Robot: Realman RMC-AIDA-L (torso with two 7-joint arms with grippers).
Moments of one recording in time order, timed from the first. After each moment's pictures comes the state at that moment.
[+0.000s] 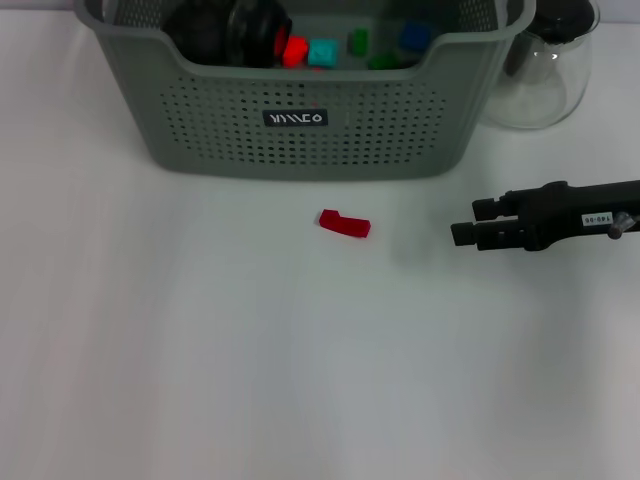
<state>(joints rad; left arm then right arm) -0.85 -2.11 1.08 1.09 2.23 1.11 -2.37 0.59 2.00 -0.94 -0.60 -2.06 -1.39 1.76</state>
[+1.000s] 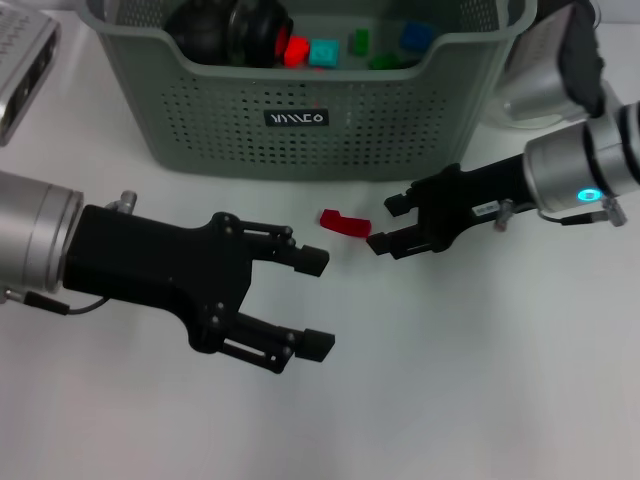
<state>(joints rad) -0.40 -2.18 0.92 1.19 1.98 1.98 -1.68 0.79 2.10 -1.06 -0.59 -2.22 -1.26 1.71</state>
